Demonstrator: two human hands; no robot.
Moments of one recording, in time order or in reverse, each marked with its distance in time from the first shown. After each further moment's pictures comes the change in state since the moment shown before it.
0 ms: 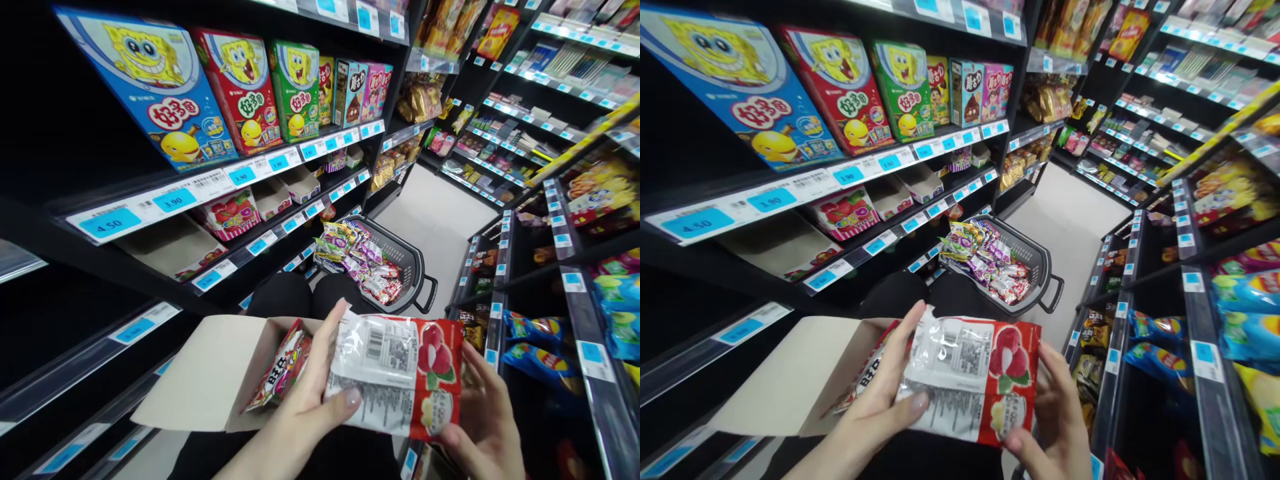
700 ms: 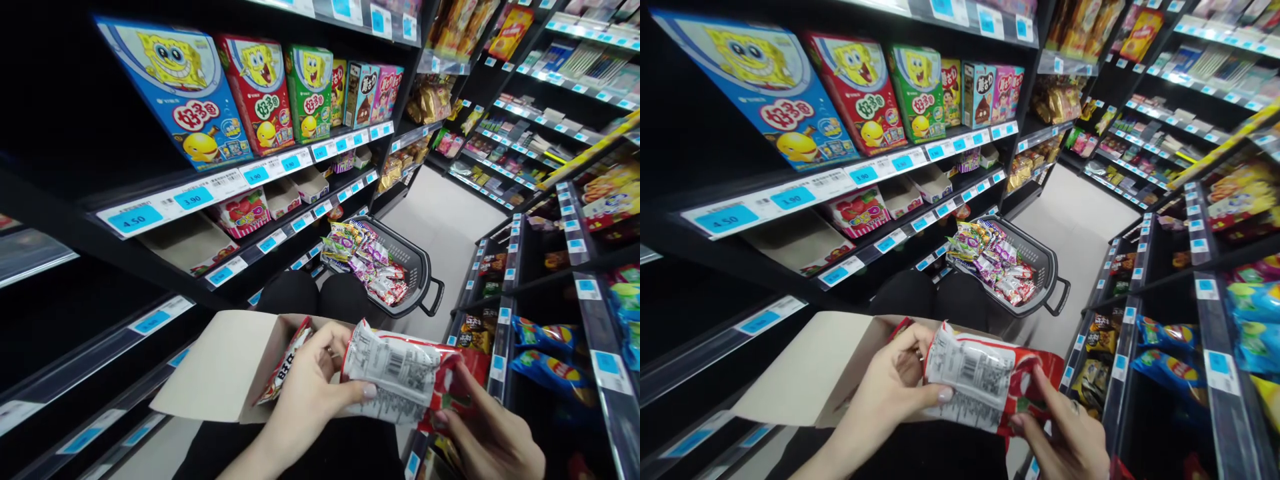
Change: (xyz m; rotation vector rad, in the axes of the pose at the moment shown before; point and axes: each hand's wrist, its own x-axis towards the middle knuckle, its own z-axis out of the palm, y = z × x) left_hand 0.015 -0.004 0.005 -0.085 0.187 0.038; right_hand -0.005 0.015 -0.017 -0.385 0.108 -0.134
